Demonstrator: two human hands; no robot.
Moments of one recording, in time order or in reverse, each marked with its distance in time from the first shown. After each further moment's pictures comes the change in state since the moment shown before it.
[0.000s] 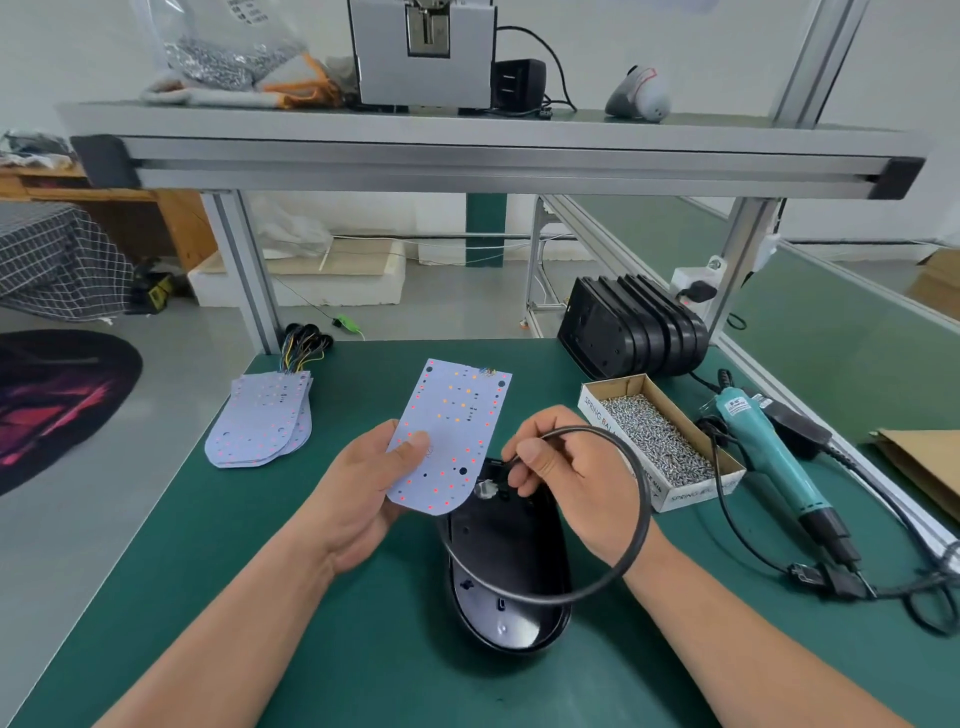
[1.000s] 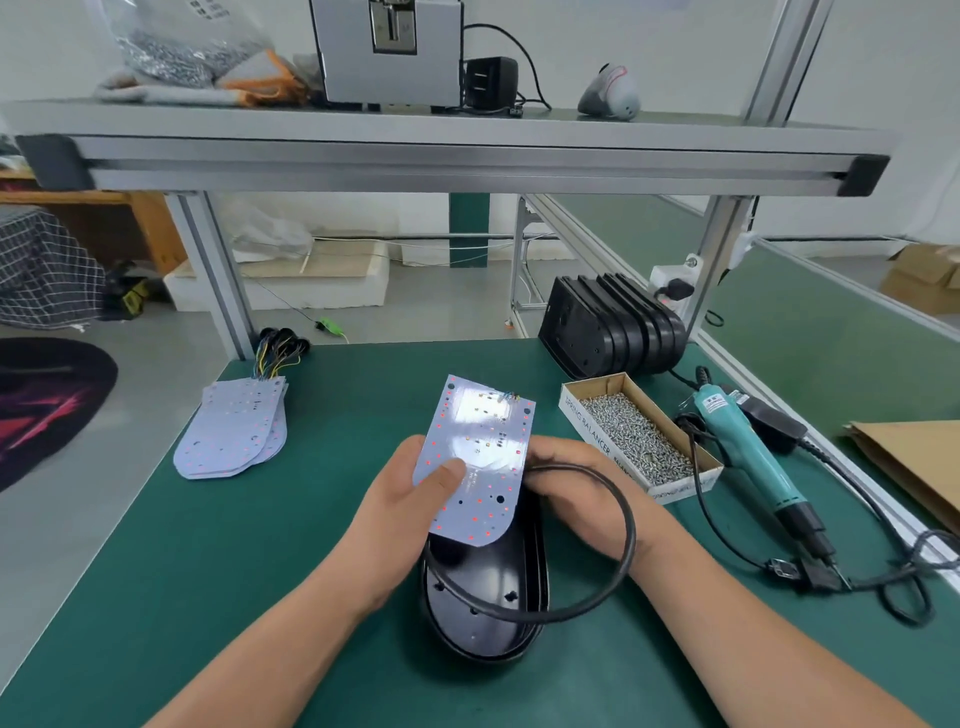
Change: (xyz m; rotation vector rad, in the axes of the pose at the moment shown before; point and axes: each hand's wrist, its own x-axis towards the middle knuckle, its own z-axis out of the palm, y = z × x) left_hand -0.009 -0.027 0.045 0.369 0.050 0.120; right_hand 0.006 0.039 -0.036 0.269 -0.280 0.185
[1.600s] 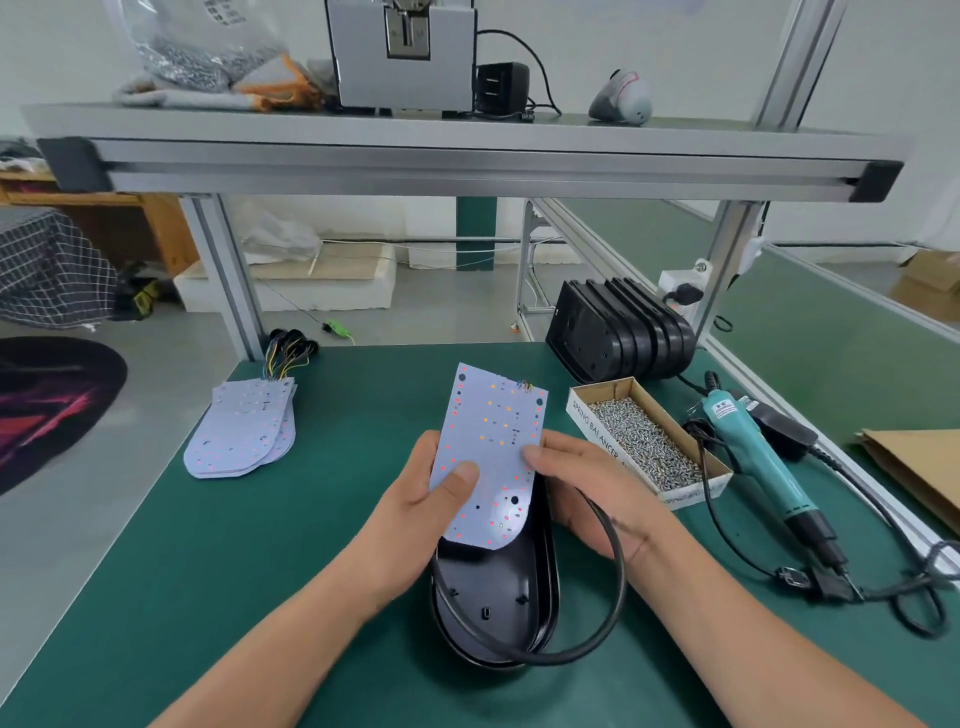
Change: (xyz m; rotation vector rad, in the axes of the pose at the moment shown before) left_hand -0.005 0.004 -0.003 0.063 -0.149 0.096; right_hand 0.004 -0.017 0.012 0.314 0.107 0.236
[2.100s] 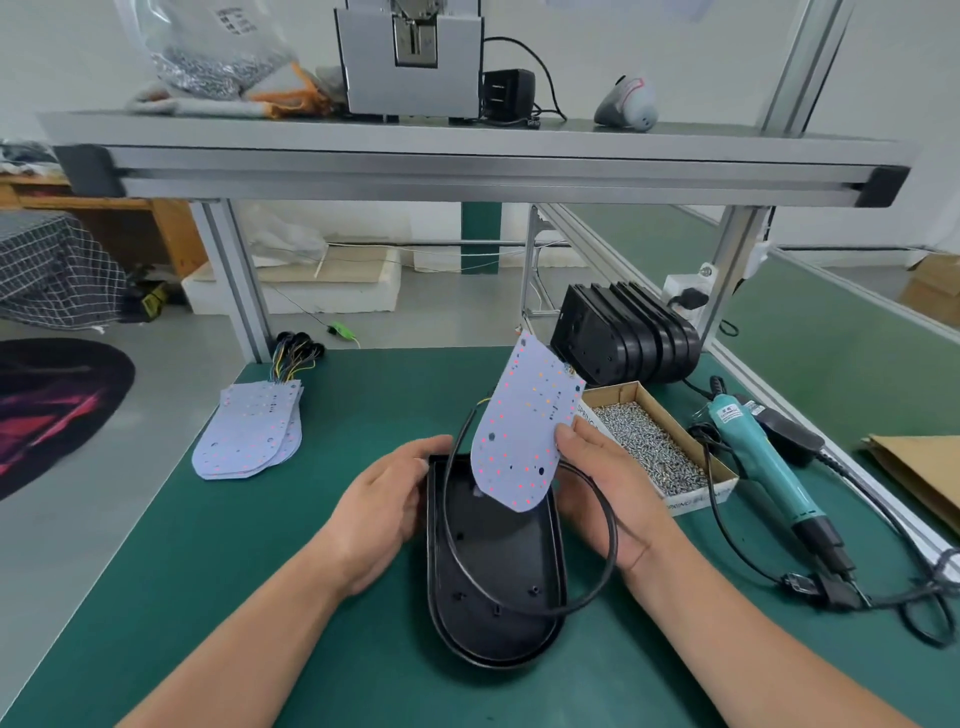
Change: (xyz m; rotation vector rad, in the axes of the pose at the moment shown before) left_hand 0.014 -0.011 -0.025 -0.253 0.119 -0.258; right_hand 0.003 0.003 -0.001 0.282 0.116 -0.141
